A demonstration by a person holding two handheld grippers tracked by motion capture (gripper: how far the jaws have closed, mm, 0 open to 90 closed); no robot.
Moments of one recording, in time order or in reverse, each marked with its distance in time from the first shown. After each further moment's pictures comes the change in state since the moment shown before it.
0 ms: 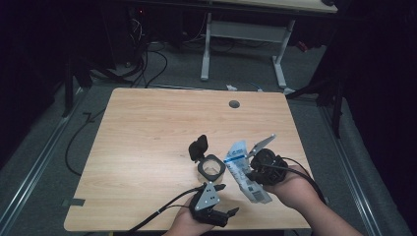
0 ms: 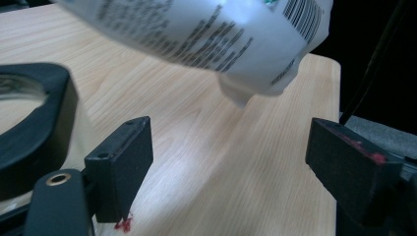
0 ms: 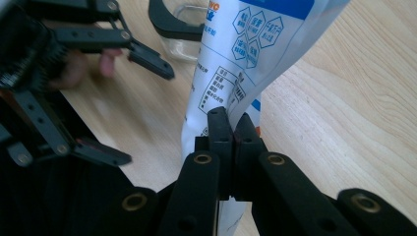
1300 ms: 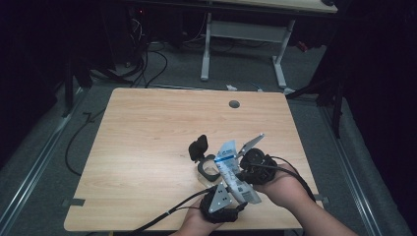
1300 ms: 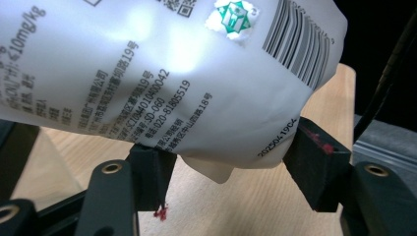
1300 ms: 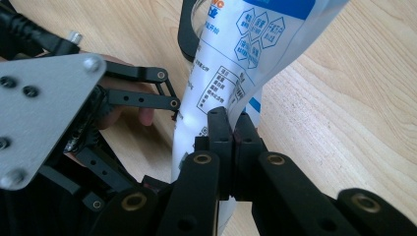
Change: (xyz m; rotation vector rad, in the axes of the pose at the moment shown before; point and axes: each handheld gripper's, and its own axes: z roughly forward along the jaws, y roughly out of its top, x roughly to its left) left arm -0.014 0.008 0.020 0.006 0.073 0.040; right arm 0.013 0.018 0.008 -0.013 0.037 -0.034
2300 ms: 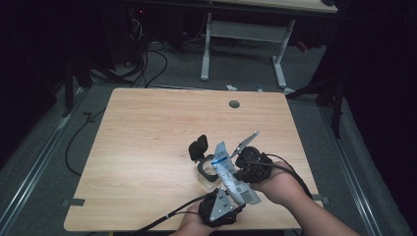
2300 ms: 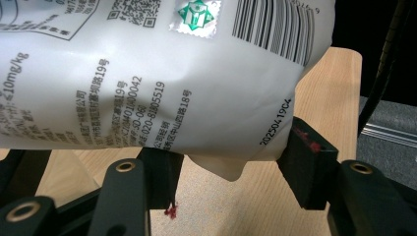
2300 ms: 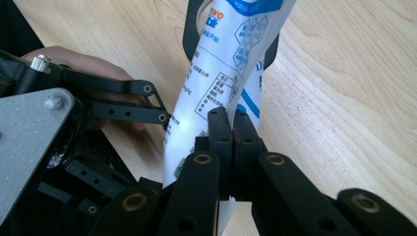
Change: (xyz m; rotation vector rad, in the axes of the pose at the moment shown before) left arm -0.008 0.000 -0.007 0.011 0.034 0.086; right arm 0.001 0.010 0.004 0.028 0.015 -0.009
